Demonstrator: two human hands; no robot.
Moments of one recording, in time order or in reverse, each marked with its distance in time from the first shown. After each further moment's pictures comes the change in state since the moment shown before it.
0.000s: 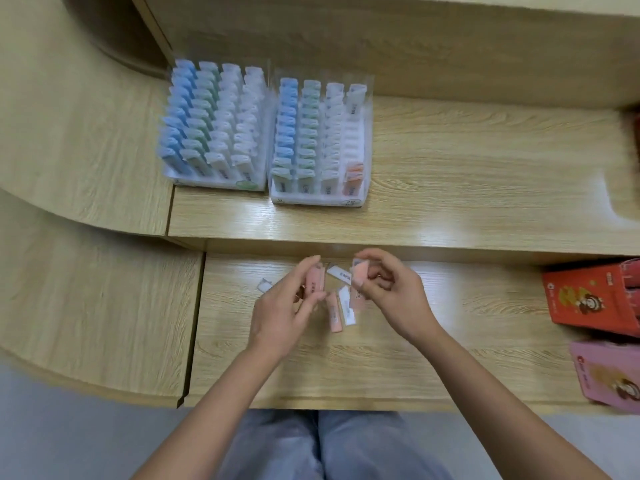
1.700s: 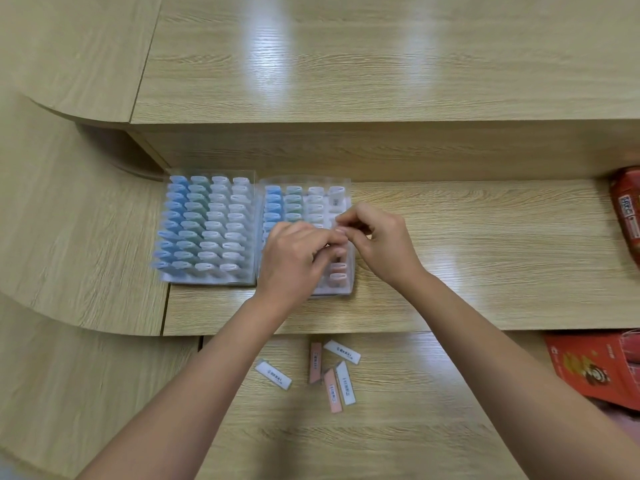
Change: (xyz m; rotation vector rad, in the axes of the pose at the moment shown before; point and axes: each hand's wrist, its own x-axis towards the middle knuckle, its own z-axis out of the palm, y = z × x) left_hand 0.183 0.093 -0.056 0.160 0.237 0.565; right_hand 0.156 -0.105 -0.039 -0.367 0.137 -0.596
